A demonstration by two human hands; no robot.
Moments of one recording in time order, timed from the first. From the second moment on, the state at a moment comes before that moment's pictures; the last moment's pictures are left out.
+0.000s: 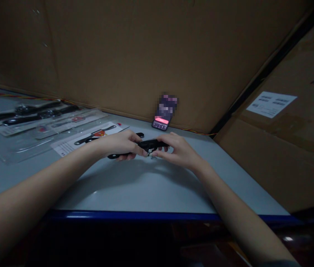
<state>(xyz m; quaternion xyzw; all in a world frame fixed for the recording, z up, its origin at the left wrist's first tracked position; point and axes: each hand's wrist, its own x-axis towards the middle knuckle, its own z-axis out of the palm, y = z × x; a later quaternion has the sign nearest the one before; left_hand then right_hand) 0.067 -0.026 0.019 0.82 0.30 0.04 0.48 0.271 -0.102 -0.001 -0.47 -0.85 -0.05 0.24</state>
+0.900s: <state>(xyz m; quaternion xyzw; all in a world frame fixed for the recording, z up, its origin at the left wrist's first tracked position) 0.064 -0.025 0.024 0.76 0.29 0.01 0.58 0.263 -0.107 -0.001 -0.50 -0.83 -0.09 0.24</state>
